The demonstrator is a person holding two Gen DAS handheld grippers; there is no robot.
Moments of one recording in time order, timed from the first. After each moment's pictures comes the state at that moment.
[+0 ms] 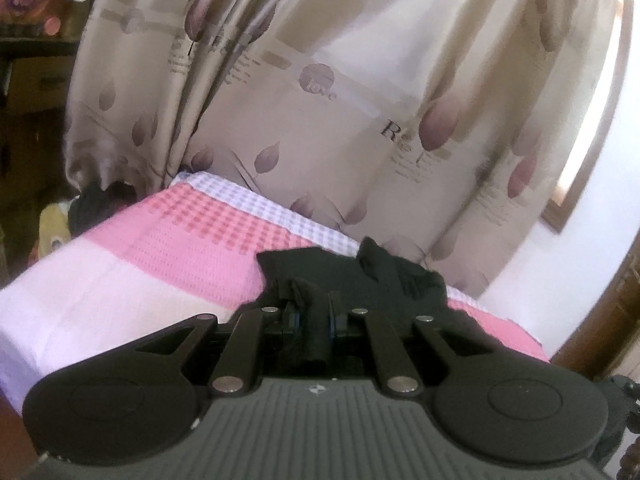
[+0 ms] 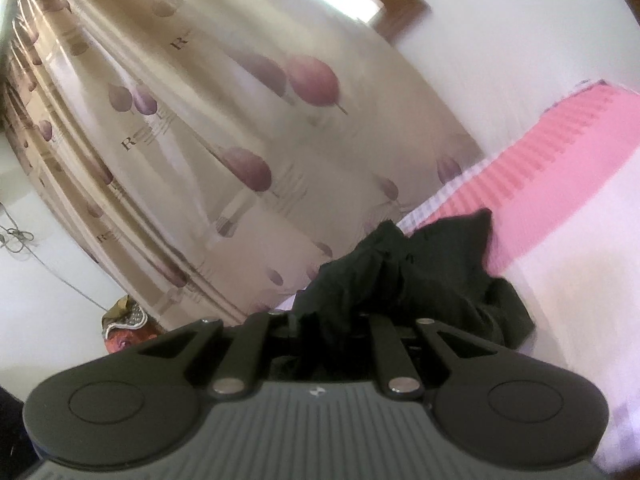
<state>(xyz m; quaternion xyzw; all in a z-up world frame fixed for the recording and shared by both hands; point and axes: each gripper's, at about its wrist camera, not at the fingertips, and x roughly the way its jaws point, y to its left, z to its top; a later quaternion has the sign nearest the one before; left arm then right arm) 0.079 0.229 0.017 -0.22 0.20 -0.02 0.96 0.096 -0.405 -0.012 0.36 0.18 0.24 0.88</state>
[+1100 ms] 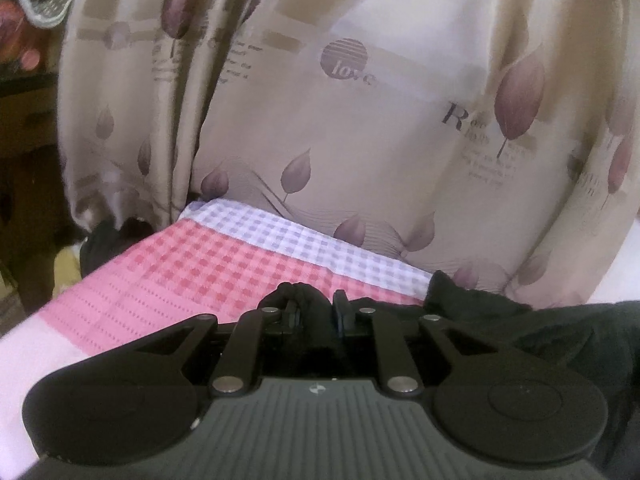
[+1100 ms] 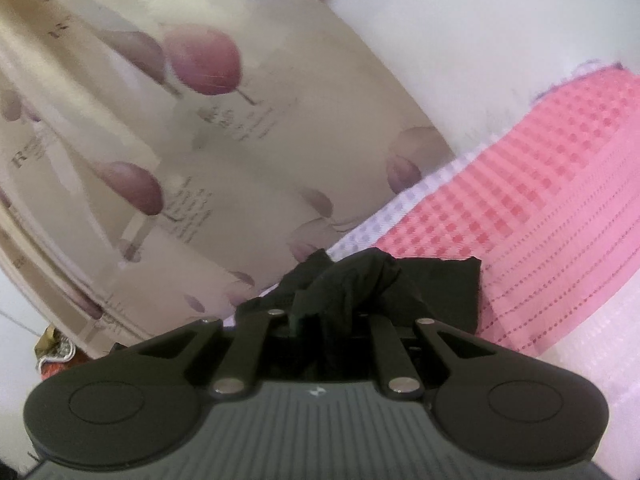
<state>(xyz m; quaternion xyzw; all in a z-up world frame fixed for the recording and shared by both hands) 0.265 0.201 -0.001 -0.15 0.21 0.07 0.96 0.304 -0.397 -0.044 0.37 0.25 0.16 0.88</state>
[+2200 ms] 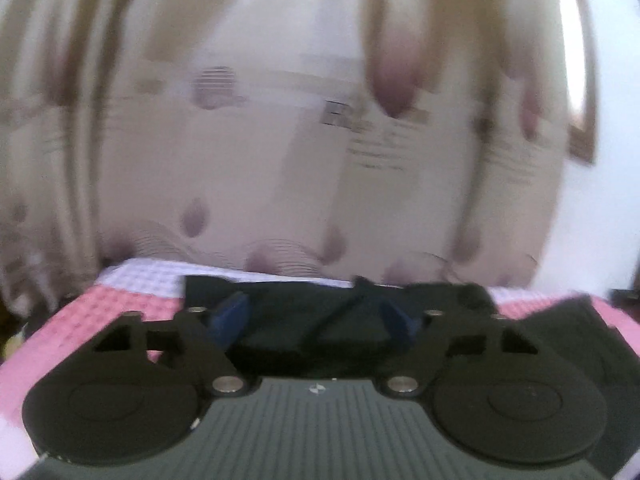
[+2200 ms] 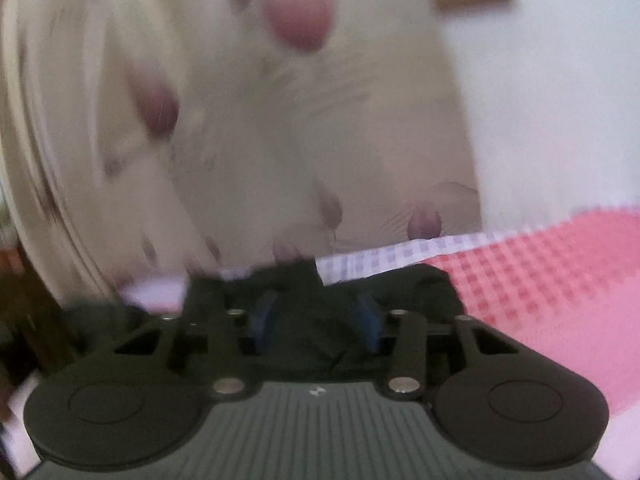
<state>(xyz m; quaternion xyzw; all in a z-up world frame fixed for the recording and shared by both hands) 0.287 0.123 -0.014 -0.04 0.14 -0.04 0.99 0.335 -0.312 -0.040 0.11 0.21 0.16 0.96</state>
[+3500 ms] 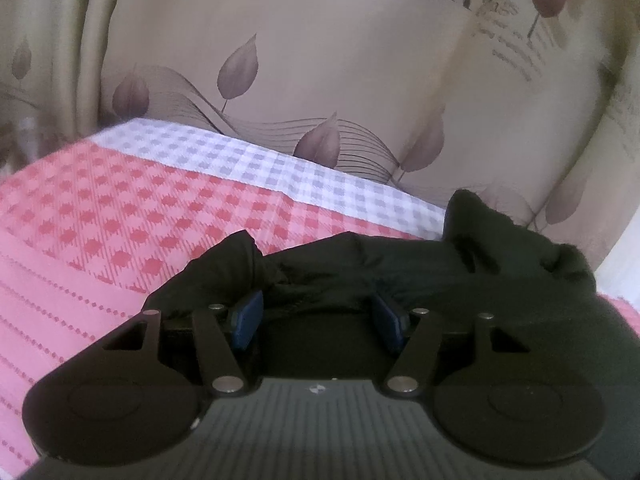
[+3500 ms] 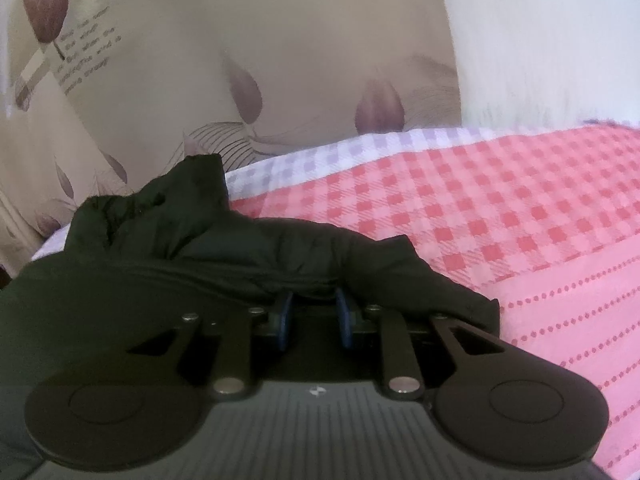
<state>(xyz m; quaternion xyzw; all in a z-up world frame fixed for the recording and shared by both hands) 0.404 0.180 -0.117 -0.15 0.28 0.00 0.95 0.426 -0.317 -0.143 0.13 0.32 0.11 0.93</state>
